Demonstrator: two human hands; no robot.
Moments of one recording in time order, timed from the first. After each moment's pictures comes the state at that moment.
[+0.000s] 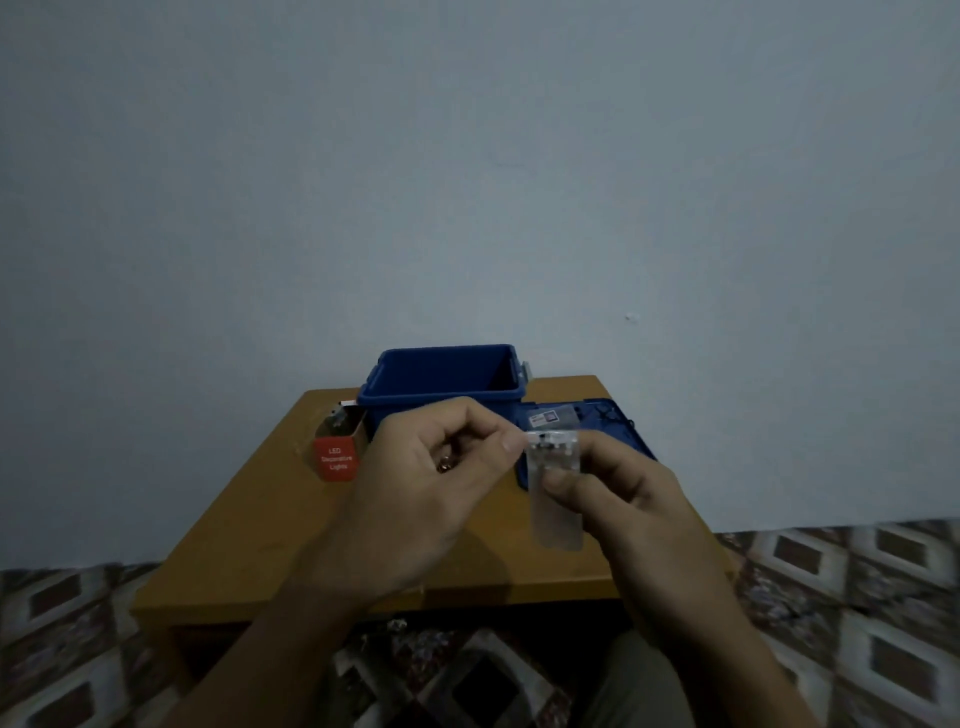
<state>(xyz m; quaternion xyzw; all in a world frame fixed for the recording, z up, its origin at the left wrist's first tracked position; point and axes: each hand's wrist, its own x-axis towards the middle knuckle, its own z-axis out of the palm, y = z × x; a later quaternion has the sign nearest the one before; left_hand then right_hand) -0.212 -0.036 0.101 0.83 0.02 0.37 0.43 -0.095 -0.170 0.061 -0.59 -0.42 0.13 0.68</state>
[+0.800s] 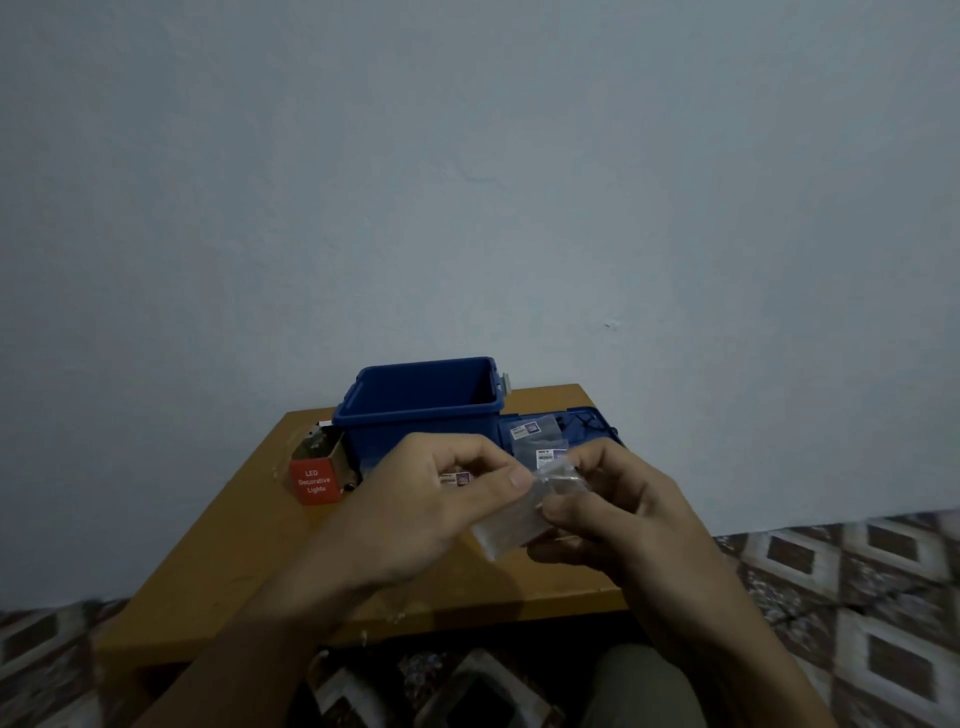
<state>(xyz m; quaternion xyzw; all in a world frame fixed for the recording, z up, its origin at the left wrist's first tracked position) -0.187 -0.034 0.106 0.88 0.05 0.18 0.44 -0.076 -0.192 0.064 -0.56 -0.36 0.22 0.71</state>
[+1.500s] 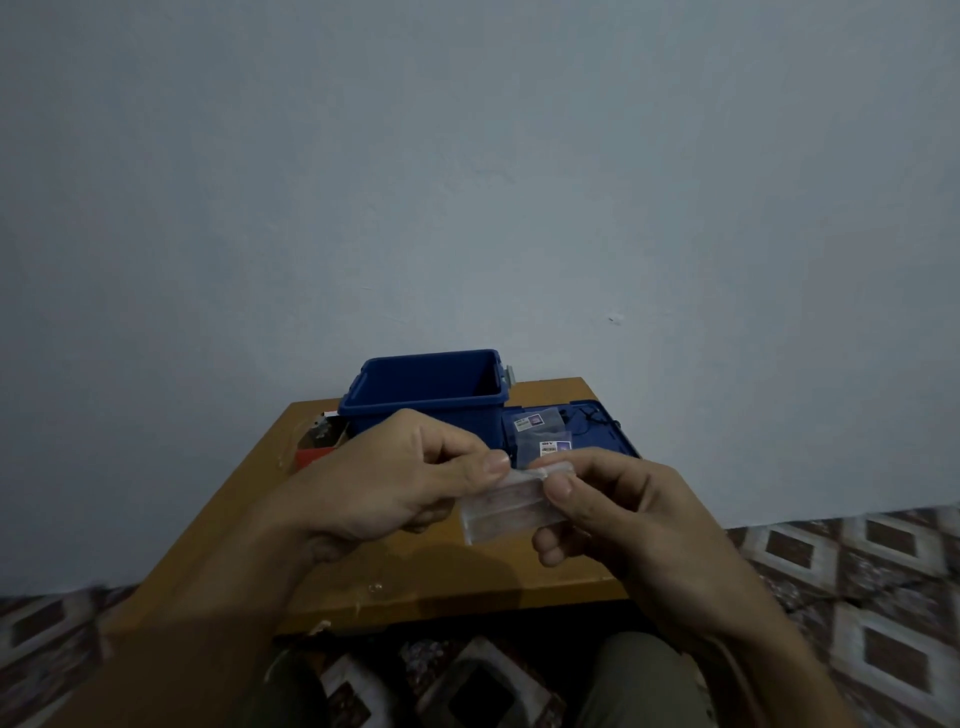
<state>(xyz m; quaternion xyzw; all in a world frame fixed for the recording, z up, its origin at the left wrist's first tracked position) -0.198 -0.014 0.123 0.86 0.03 0.06 0.51 -0.080 -0.195 0.068 -0.52 -0.38 0.27 0.71</state>
